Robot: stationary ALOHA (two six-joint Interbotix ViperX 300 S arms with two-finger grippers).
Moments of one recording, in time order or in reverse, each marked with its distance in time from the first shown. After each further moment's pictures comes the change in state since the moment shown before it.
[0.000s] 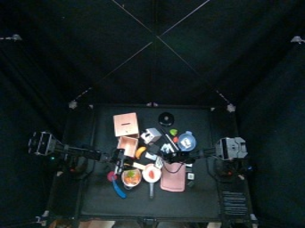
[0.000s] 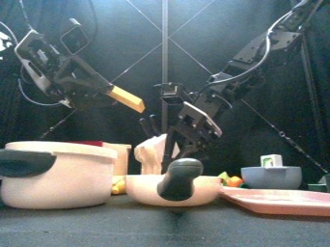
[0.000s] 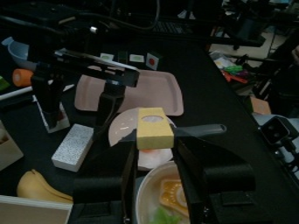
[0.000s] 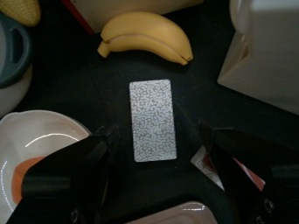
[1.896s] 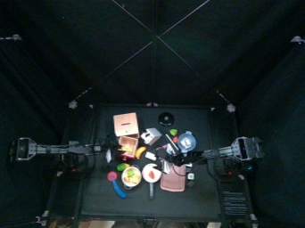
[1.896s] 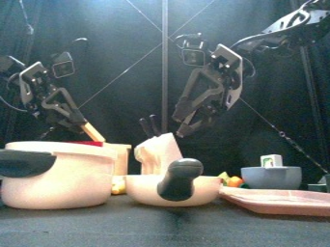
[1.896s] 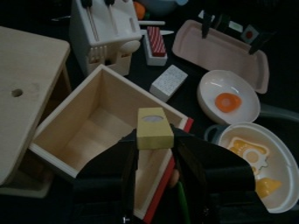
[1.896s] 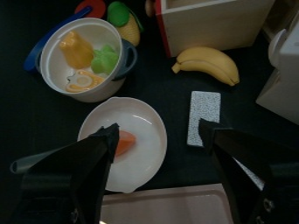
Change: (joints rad) left arm 0.265 -0.284 0.124 -0.141 0.439 0.005; right arm 0.034 -0.189 0.130 0.054 -0.189 -0.069
